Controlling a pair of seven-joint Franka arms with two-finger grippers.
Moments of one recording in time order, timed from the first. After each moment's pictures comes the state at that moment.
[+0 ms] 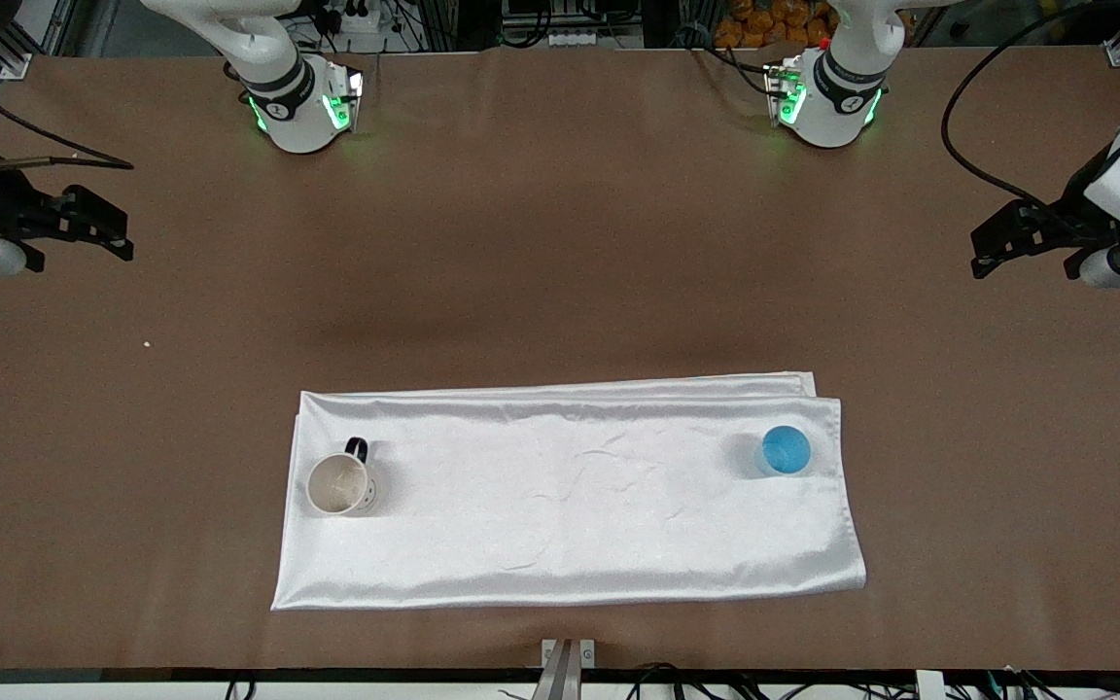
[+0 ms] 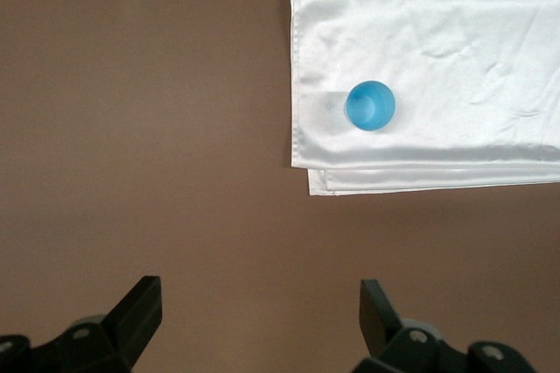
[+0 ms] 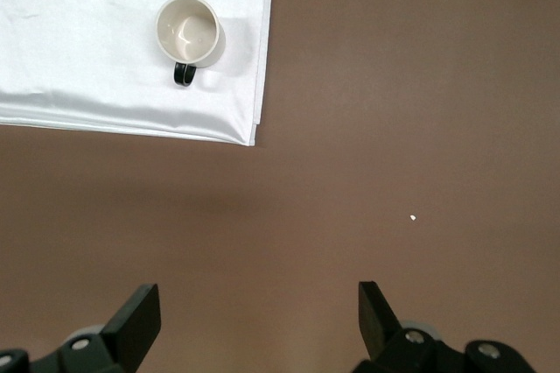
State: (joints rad) left arm 0.05 0.03 -0.18 -1.52 0.03 1.61 -0.11; right arm -0.02 0.01 0.07 -1.54 0.00 1.53 -0.07
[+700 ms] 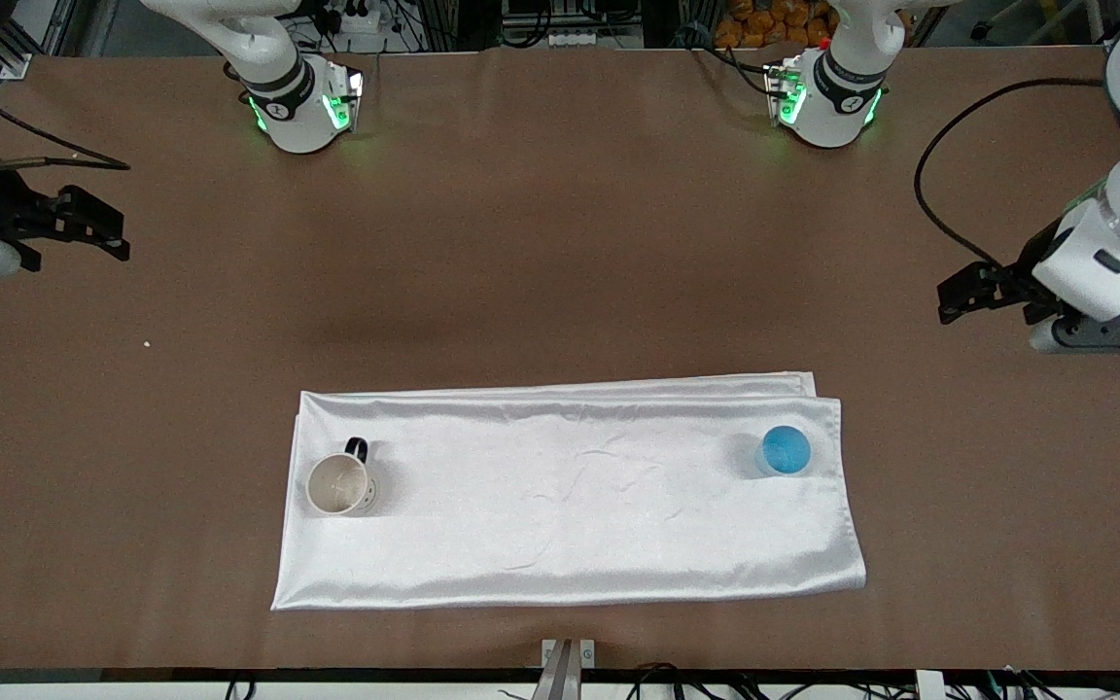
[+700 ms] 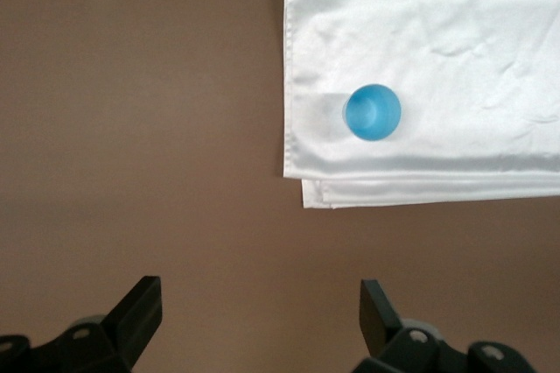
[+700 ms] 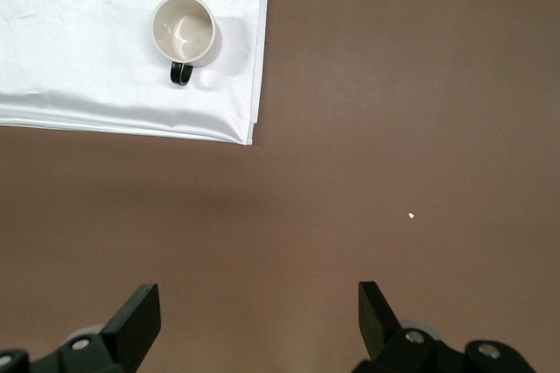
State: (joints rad) left arm 0.04 0.15 -0.18 -1.54 0.03 1.71 -0.12; right arm -0.02 0.01 0.06 -1.54 0.00 1.52 -0.07
